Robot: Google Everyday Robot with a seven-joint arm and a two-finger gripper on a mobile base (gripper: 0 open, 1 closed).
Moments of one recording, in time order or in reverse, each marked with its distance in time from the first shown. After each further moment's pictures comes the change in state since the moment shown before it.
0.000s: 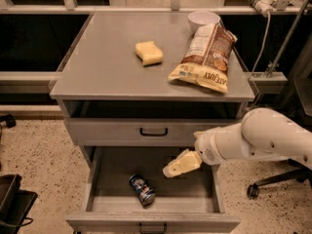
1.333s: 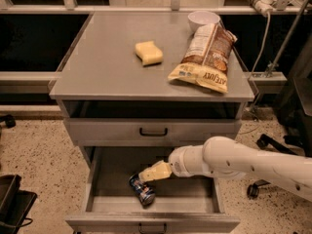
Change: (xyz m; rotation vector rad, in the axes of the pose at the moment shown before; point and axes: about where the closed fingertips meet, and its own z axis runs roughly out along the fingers) arm 0.025 -0.004 0.123 0.025 -0.062 0.158
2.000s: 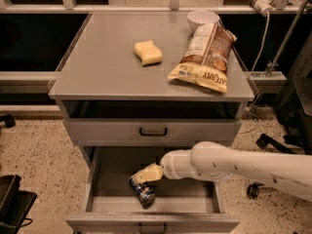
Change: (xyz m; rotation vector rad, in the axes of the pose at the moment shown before) arm 0.012 -0.003 0.044 -0.009 0.003 0.033
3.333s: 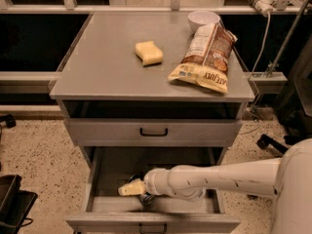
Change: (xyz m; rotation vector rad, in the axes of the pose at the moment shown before) arm 0.049 0.004 0.115 0.021 -0.041 0.043
